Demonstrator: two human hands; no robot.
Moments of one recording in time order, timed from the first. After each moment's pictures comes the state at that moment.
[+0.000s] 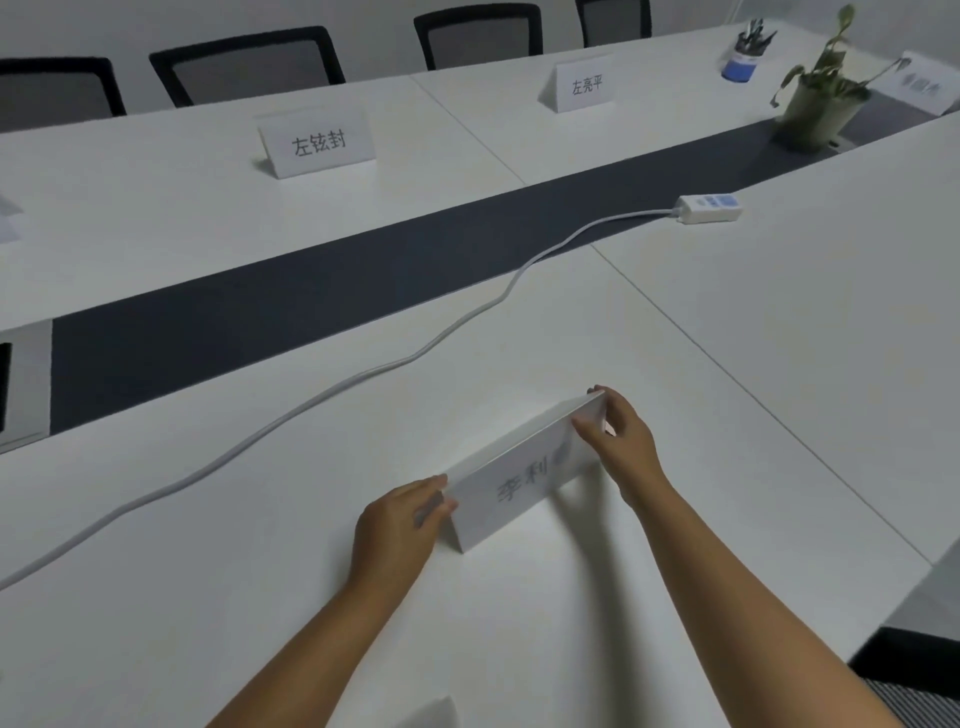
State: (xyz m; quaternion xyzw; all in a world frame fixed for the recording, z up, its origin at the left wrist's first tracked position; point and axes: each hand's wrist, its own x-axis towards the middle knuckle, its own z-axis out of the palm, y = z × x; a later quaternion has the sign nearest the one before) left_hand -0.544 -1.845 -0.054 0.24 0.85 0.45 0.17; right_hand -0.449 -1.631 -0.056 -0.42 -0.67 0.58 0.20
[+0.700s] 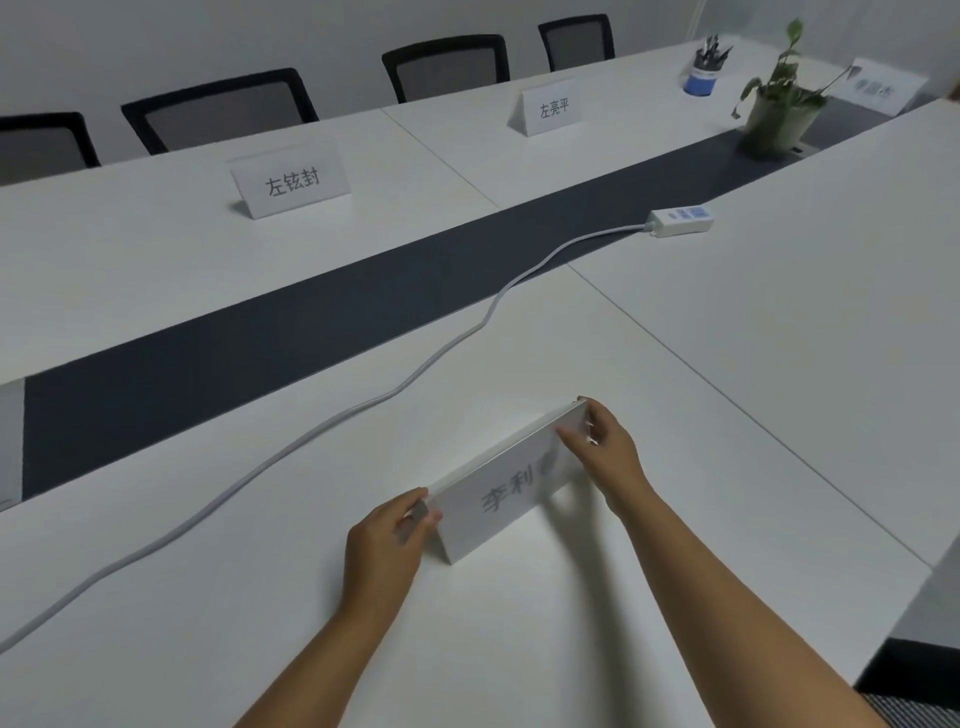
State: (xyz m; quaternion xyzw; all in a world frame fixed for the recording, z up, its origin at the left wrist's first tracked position) left_hand -0.557 -1.825 -0.055 0.16 0.82 0.52 0.20; right_hand -0.460 -1.616 -0.060 -0.42 -0.68 0.57 0.20
